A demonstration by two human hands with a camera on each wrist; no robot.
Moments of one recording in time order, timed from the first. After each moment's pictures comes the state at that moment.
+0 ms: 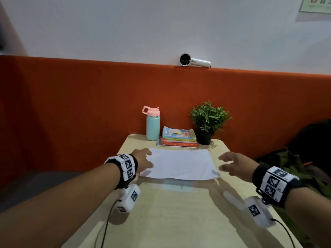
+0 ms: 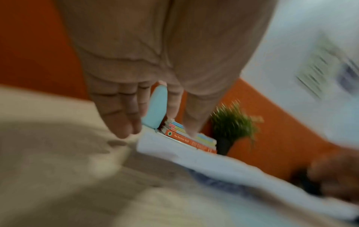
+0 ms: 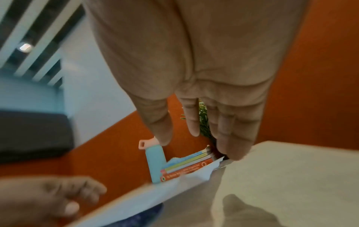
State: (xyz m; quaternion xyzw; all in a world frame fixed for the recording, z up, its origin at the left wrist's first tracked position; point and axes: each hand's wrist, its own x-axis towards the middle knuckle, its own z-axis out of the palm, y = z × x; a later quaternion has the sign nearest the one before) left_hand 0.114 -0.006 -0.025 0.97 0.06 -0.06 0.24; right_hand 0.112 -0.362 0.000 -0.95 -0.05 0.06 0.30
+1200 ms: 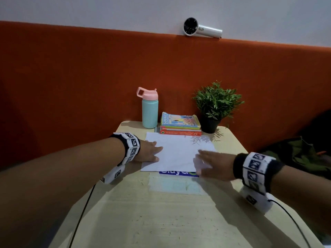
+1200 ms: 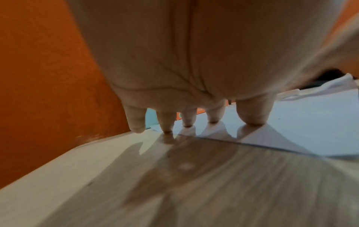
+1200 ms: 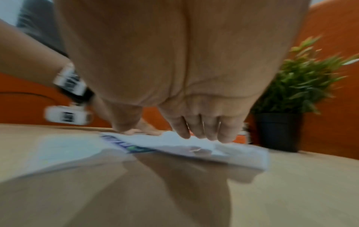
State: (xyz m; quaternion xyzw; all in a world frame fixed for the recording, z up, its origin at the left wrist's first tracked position) left_hand 0.200 -0.011 -0.038 0.96 -0.15 -0.23 -0.10; right_hand 0.165 -0.295 -0.031 -0.95 -0.27 0.16 -0.05
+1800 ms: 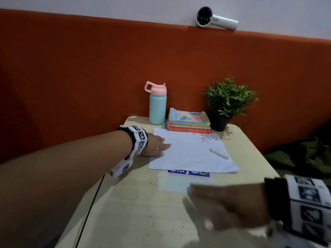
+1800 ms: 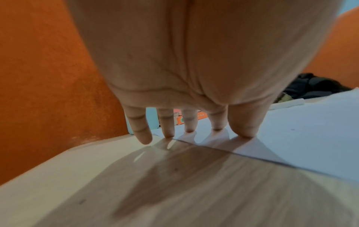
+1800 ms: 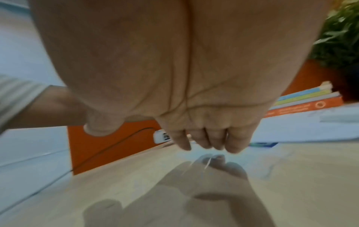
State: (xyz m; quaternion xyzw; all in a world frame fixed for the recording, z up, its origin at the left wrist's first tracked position) left_hand 0.213 0.002 -0.037 0.95 -0.19 -0.22 -0.14; right_hand 0.088 -0.275 -0.029 -0.88 -0.41 0.23 0.01
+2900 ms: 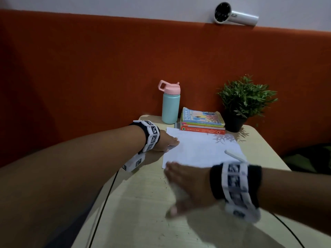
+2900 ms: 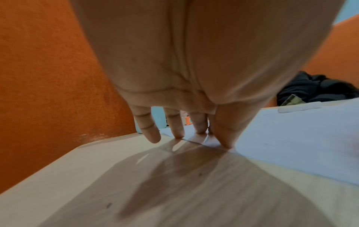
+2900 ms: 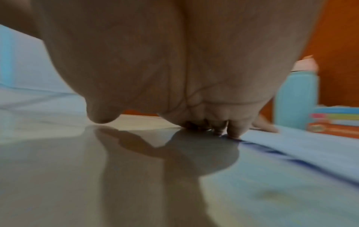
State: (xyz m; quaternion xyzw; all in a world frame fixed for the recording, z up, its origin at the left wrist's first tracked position) left_hand 0.232 0.021 -0.046 0.96 -0.16 -0.21 -0.07; right_hand 0.107 -0.168 -0.032 -0.86 -0.44 0.22 -0.15
